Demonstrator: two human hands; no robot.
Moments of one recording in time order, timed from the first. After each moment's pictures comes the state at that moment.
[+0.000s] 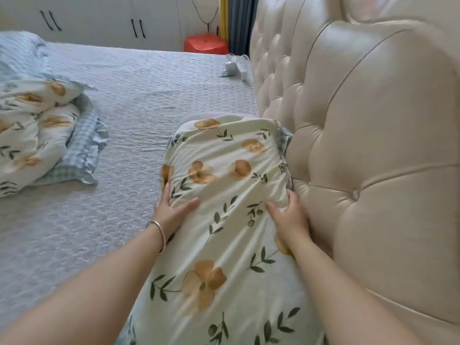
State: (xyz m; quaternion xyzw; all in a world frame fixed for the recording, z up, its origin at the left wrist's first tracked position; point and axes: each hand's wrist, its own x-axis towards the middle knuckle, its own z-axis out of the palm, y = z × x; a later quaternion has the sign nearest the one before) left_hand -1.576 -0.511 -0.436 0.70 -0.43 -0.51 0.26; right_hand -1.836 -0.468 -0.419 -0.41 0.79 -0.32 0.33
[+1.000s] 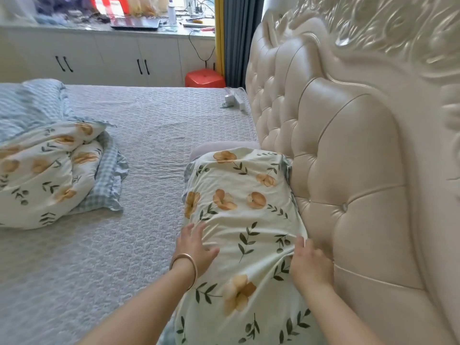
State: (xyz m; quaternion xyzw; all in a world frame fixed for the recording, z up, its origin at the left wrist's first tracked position) left_hand -1.556 -0.455 -0.385 0.68 -0.65 -0.34 0.08; right_hand -1.790 -0.382 -0.361 -0.55 0.82 0.12 0.06
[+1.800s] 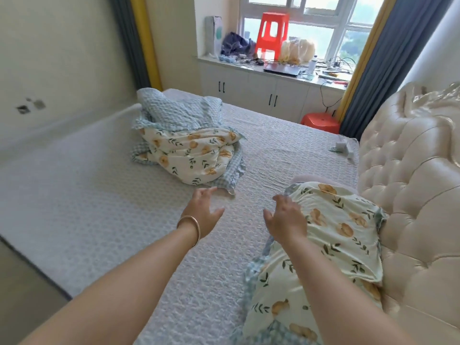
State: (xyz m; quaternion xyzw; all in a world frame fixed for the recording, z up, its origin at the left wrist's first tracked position) left_hand -1.349 -0.288 -0.183 0.76 -0.54 -0.22 0.28; right_hand -1.545 -0.352 -0.178 -0.77 0.62 -0.10 0.15
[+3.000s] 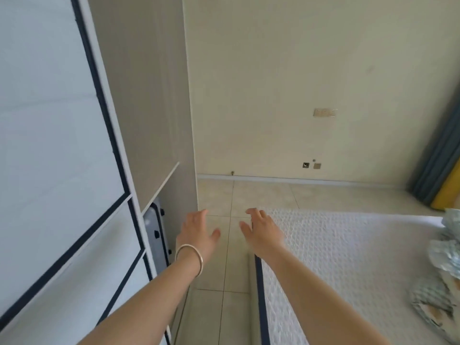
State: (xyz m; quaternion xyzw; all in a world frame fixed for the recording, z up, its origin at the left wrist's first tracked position) left_hand -0.784 0.112 -0.084 0.95 0.01 0.10 0.31; right_hand -0.778 -0.049 -0.077 -0.96 0.00 -0.08 0.26
